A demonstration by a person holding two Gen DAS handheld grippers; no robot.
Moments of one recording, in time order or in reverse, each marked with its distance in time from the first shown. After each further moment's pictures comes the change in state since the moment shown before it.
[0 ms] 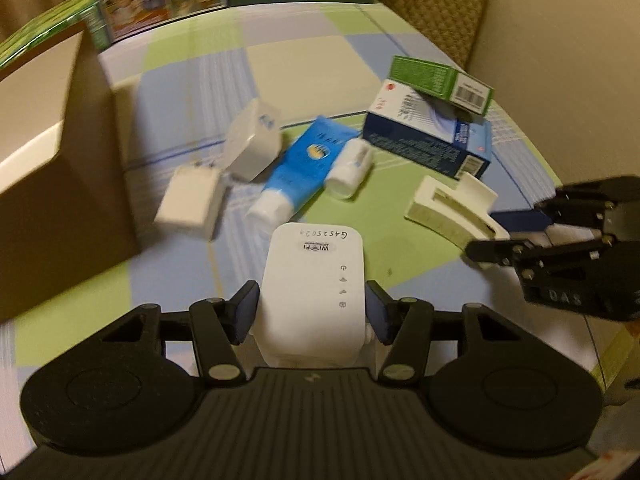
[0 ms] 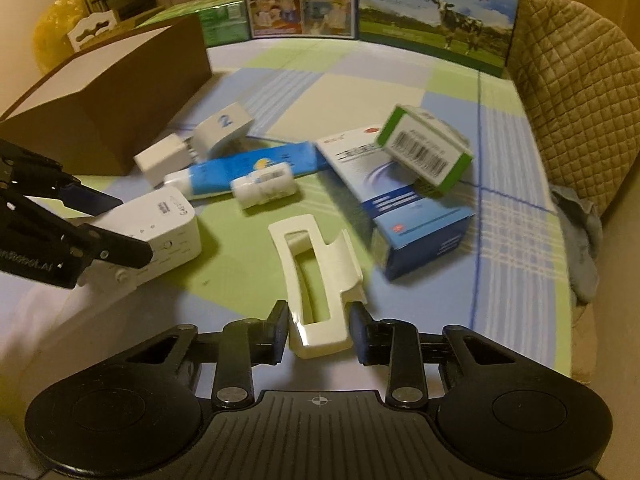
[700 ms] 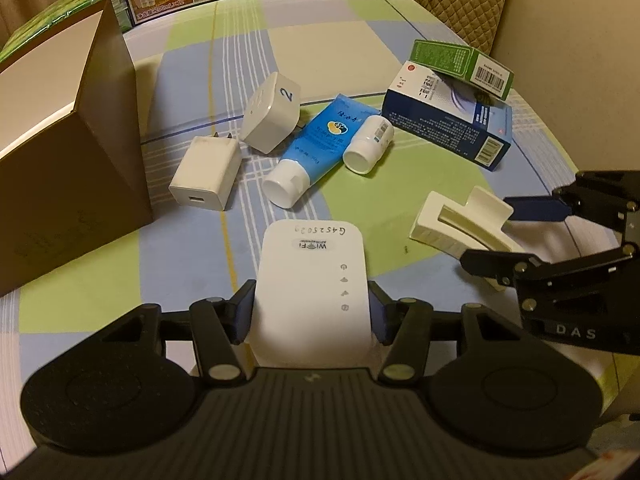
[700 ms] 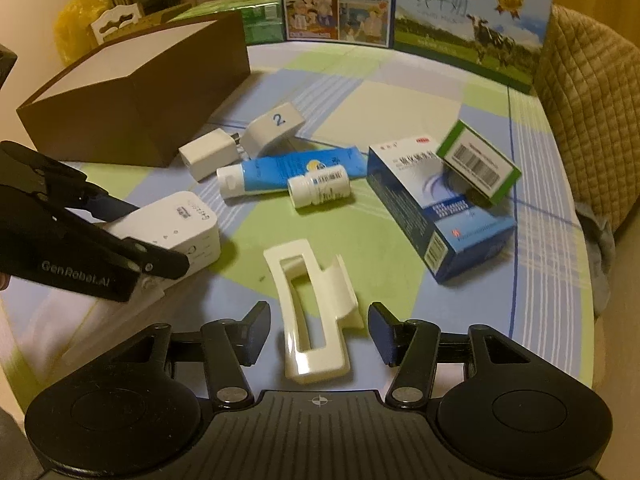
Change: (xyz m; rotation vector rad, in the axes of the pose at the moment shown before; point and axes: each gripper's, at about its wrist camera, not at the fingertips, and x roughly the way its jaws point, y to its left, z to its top) left arm 0.007 -0.003 -0.014 -0.029 0.019 0.058; right arm -0.005 0.034 -0.002 -0.056 -0.021 0.011
